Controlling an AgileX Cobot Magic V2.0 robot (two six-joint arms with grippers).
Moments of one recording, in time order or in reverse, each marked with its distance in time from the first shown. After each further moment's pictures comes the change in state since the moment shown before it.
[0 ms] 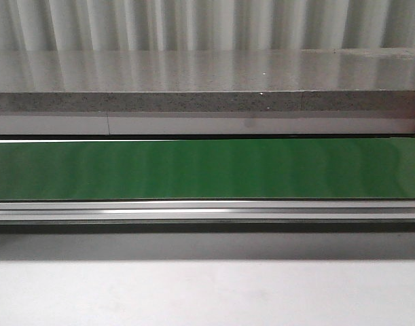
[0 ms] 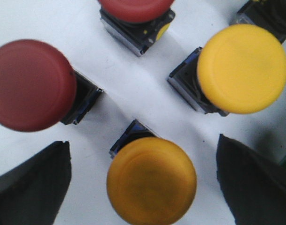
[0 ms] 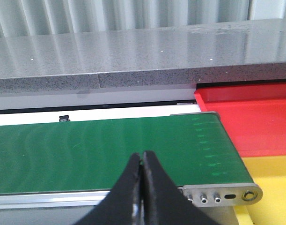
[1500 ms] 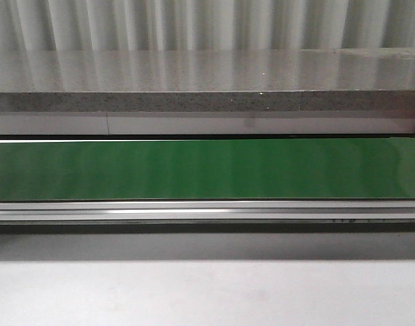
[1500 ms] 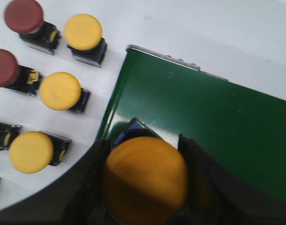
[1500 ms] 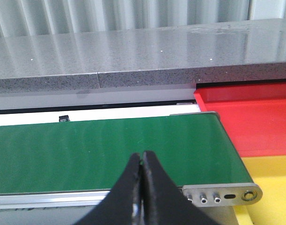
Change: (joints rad) left arm -0.276 -0.047 -0.457 -0.160 0.374 0.281; right arm 0.000 0.000 0.000 0.000 0.000 0.000
